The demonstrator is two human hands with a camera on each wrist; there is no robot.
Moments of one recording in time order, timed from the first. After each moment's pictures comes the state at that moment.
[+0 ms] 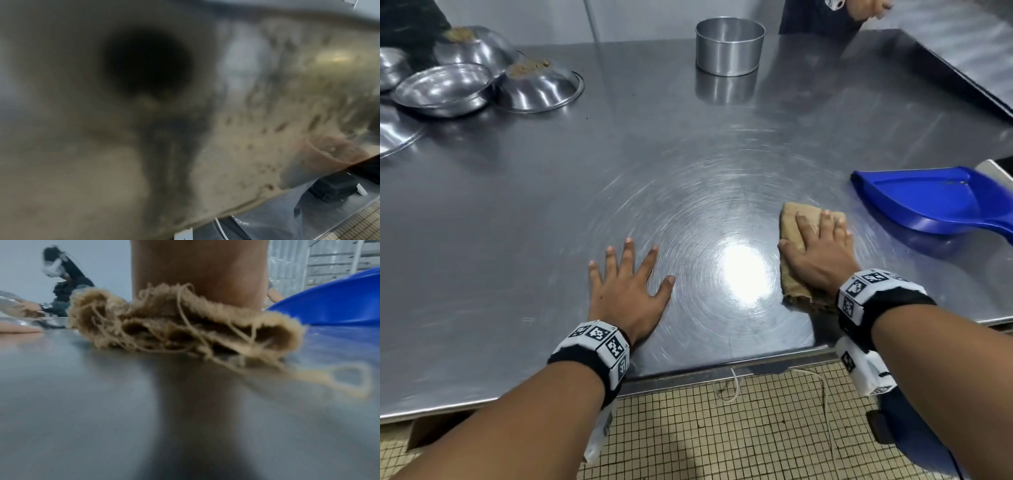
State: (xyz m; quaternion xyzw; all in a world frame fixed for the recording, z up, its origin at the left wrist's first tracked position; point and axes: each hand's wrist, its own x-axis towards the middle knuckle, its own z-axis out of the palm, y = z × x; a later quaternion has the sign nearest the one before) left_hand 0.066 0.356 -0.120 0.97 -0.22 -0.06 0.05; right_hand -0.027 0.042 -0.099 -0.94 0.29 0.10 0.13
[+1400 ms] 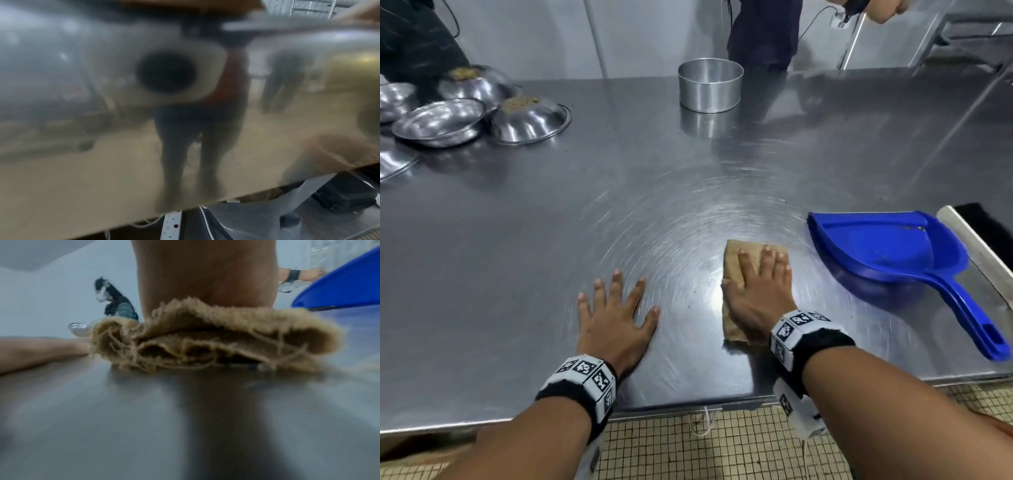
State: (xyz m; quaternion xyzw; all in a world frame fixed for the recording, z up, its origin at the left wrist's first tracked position) left_hand 0.031 0.273 -0.117 0.98 -0.17 -0.07 0.06; right_hand -0.026 0.027 -0.094 -0.96 0.22 0.10 0.17
